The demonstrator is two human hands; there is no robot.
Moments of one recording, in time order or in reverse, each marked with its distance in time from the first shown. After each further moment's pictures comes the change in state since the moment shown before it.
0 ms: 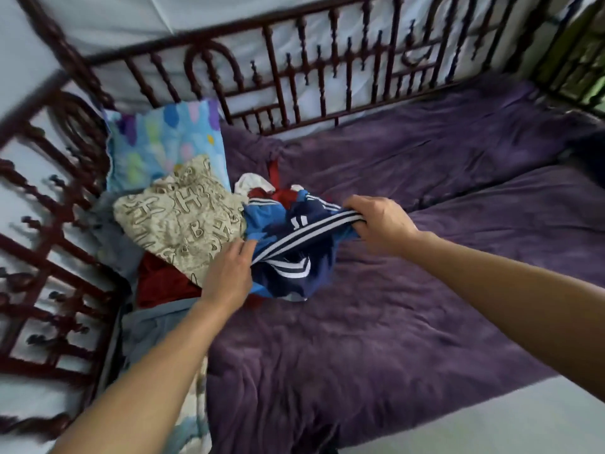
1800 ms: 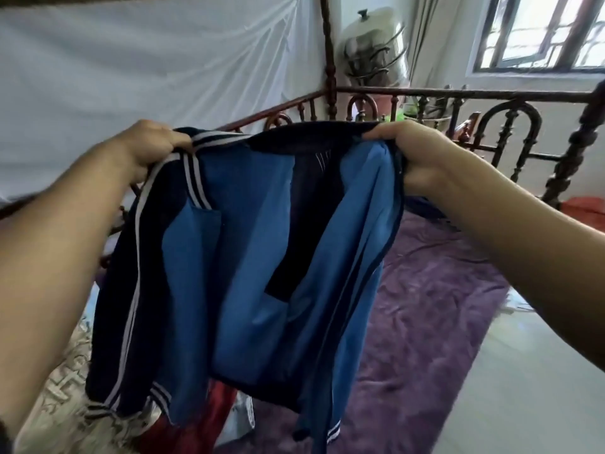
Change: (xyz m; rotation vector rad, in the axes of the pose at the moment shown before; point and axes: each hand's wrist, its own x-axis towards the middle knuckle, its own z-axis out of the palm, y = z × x) left_hand 0.302 0.129 -0.272 -0.979 -0.217 0.060; right_hand -0.044 -0.048 -0.301 1.232 0.574 0.703
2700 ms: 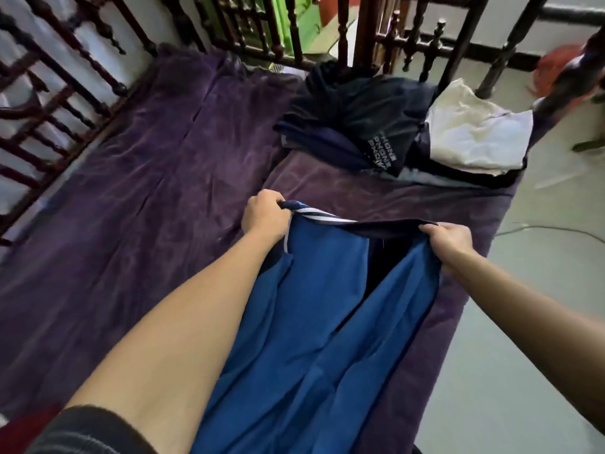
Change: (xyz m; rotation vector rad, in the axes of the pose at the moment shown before) left_hand 0.361 -0.079 0.775 0.582 -0.323 -0.077; right_hand 0.449 0.240 -0.617 -0.273 0.889 0.434
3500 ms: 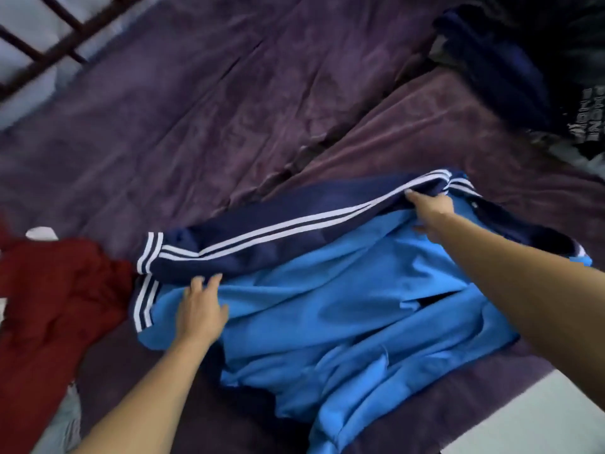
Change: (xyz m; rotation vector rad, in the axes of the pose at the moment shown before) left_hand -0.191 -0.346 0.059 0.347 -0.174 -0.520; right_hand 0.004 0.047 0.247 -0.328 -0.331 0.017
